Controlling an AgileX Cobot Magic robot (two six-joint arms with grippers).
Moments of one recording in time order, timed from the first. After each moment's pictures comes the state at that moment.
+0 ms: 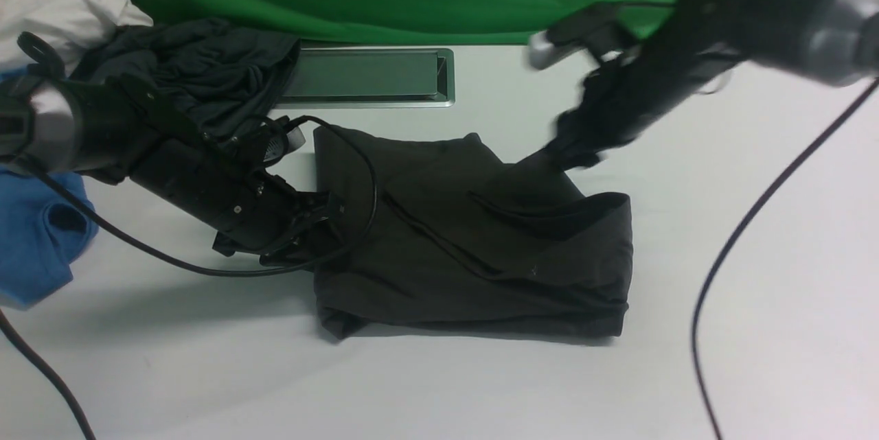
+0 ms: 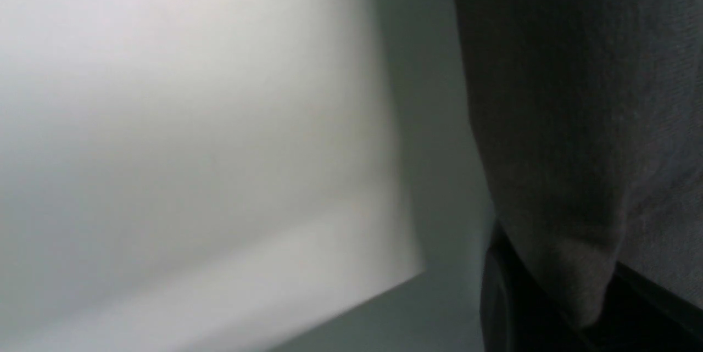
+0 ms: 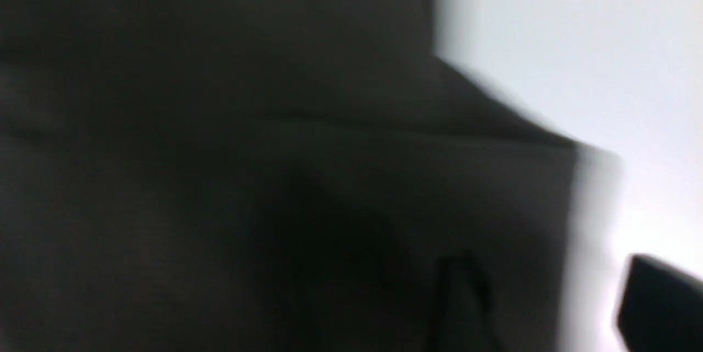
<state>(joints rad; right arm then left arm) 0.40 2.05 -1.60 0.28 0.79 -0.52 -0.02 1.98 -1.16 -0.77 0.85 0.60</state>
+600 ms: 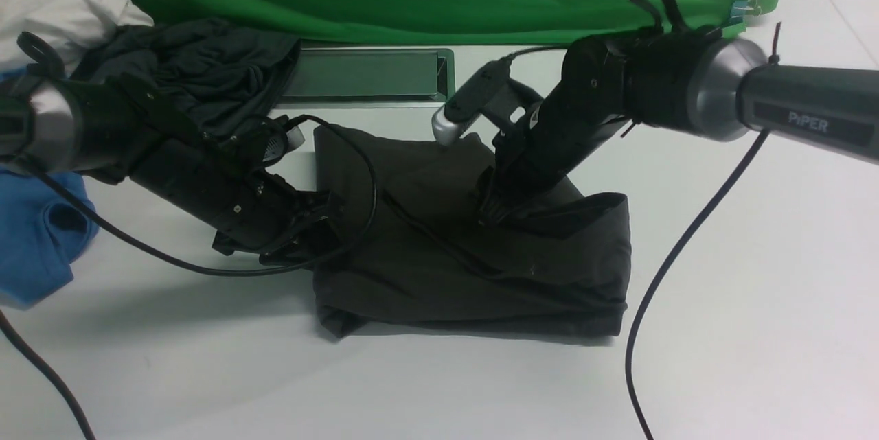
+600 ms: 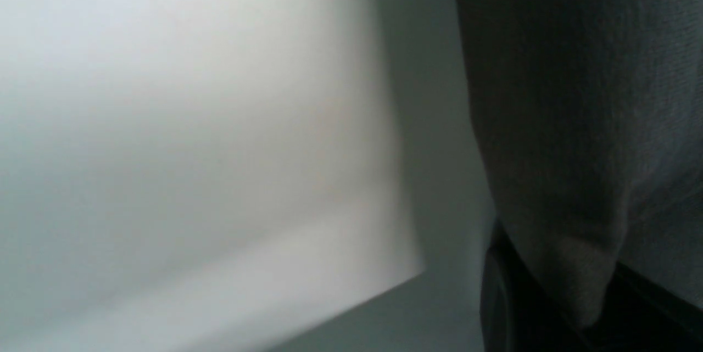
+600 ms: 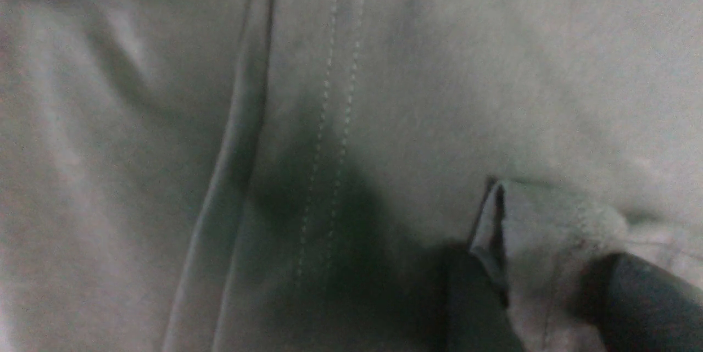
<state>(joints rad) 0.51 2.14 -1.60 0.18 0.69 -0.53 -0.02 1.98 -1.16 -0.77 0.85 0.60</state>
